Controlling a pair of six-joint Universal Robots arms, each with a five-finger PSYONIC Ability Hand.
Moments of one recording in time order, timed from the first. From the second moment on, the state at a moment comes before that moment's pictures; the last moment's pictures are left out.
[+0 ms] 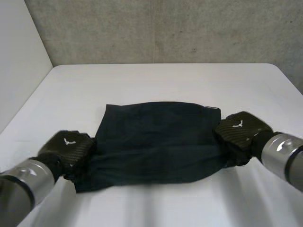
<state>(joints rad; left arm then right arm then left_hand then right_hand) 4.32 -1.55 -1.89 2.92 -1.52 3.52 1.91 -1.48 1.66 0.37 1.35 2.52 1.02 1.03 1.03 1.03 0.86 0.97 1.18 1.16 1.19 0.97</state>
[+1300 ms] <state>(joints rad) 4.25 -1.93 -1.73 3.13 -1.53 3.52 1.93 -1.27 1.67 0.21 1.36 2.64 0.90 0.92 0.93 0.92 0.75 0.97 1.18 1.18 1.19 0.98</state>
